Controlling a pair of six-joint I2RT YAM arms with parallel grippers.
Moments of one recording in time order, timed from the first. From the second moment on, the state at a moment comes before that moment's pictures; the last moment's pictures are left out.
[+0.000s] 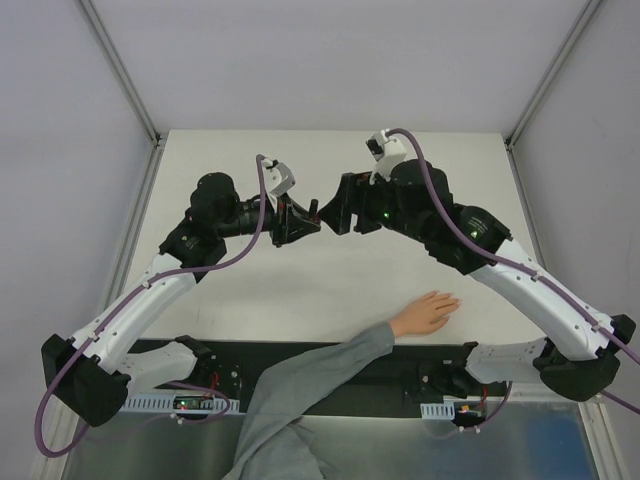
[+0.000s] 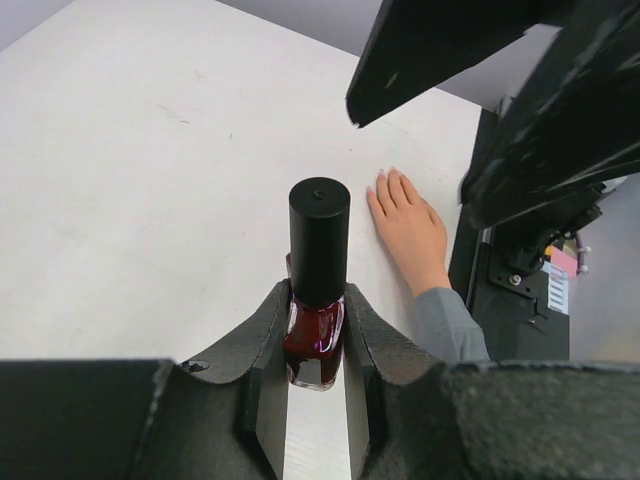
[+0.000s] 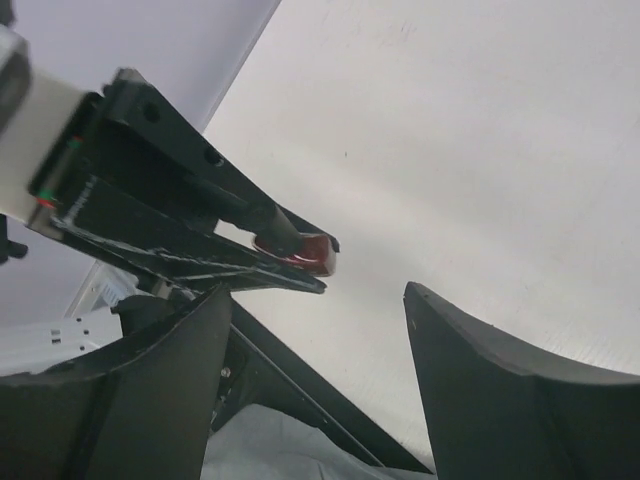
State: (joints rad) left arm -0.54 1.07 0.99 -0.09 0.75 -0.09; right arm 0.90 1.23 1.49 -0.65 0.04 0.51
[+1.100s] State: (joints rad) left arm -0.55 1.07 0.99 -0.09 0.70 -0.09; right arm 1.01 1.39 1.66 -0.71 0.31 0.55
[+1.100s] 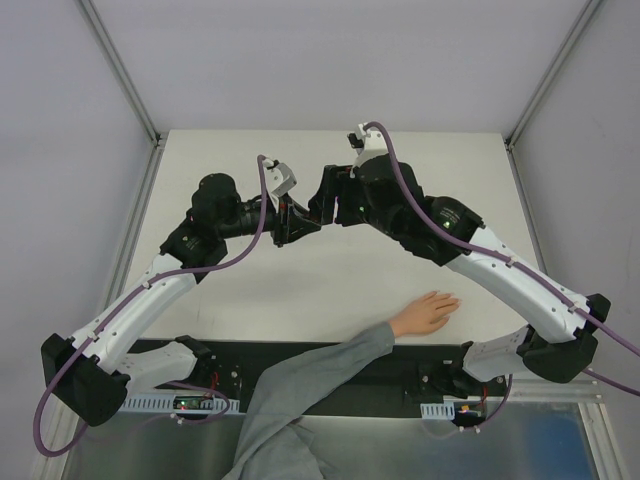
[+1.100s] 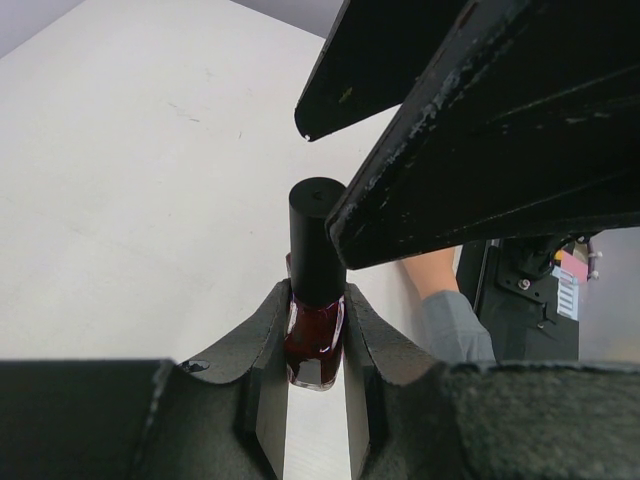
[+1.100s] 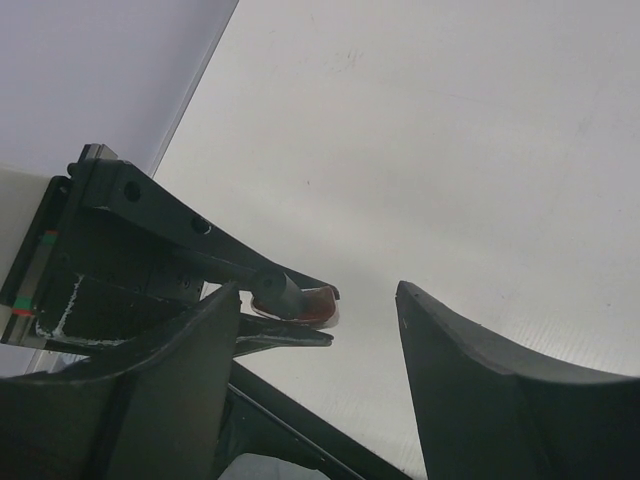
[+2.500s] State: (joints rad) left arm -0.59 1.05 0.98 -0.08 1.29 -0.15; right arm 1.00 1.23 1.49 -0.62 -0.46 0.07
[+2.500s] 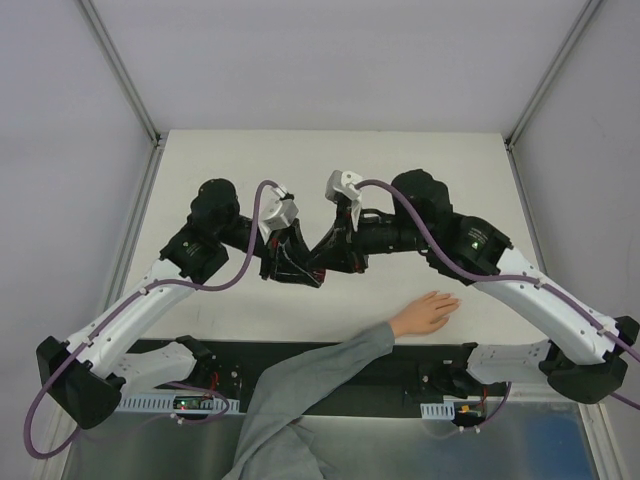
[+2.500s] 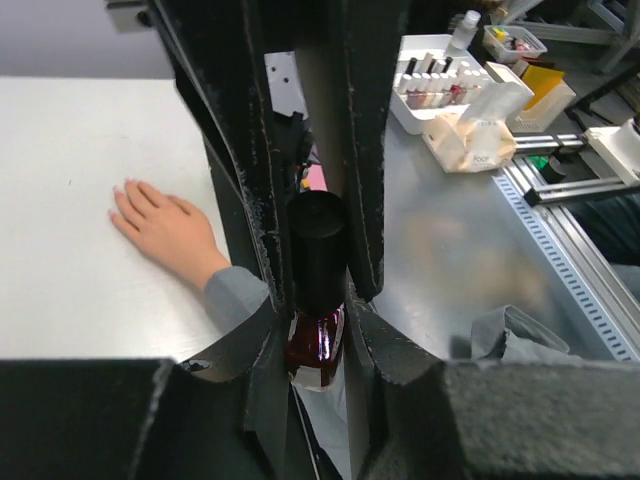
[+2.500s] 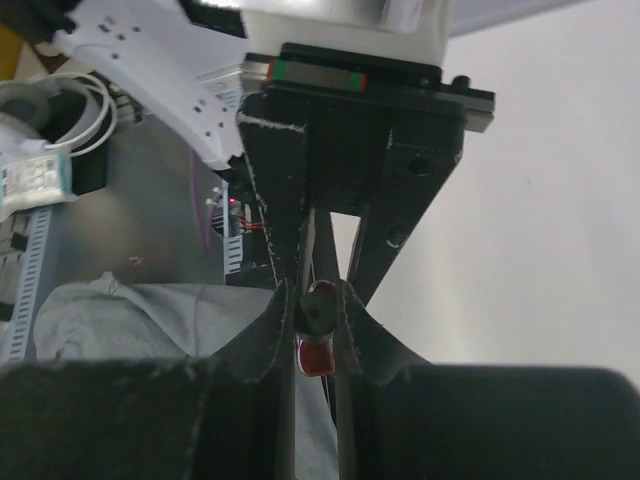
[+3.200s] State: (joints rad) left arm -0.59 1.01 0.98 -0.08 0.93 -0.04; right arm 0.97 1.21 1.55 -0.74 -0.04 0.31
